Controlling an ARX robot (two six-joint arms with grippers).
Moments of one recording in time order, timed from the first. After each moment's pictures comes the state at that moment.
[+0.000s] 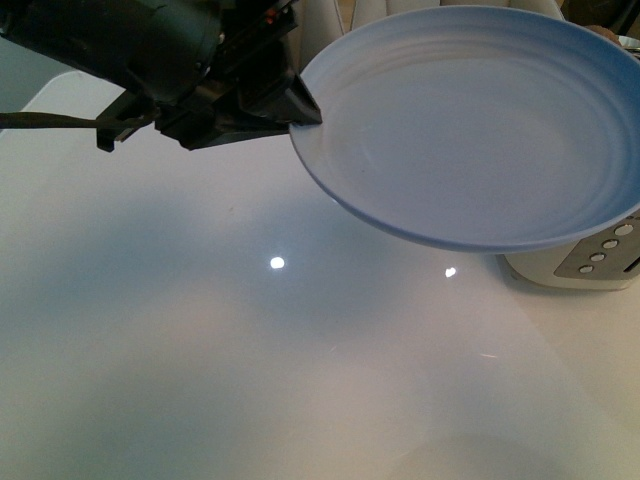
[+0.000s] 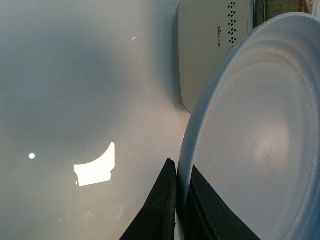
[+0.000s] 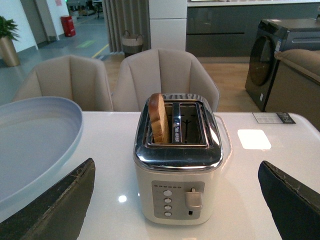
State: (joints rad) left arm -0.38 1.72 0.99 -0.08 0.42 -0.54; right arm 0.00 0.01 0.02 0.00 0.00 0.00
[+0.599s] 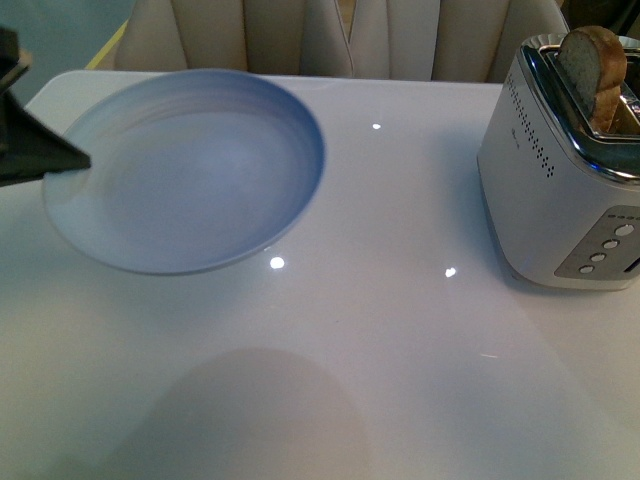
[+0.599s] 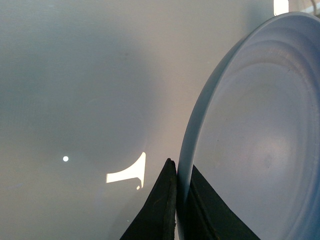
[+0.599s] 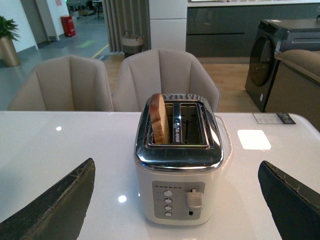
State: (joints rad) left arm 0.16 1.87 0.91 -0.05 0.56 -0.11; right arm 0.00 0.01 0.02 0.00 0.00 0.00
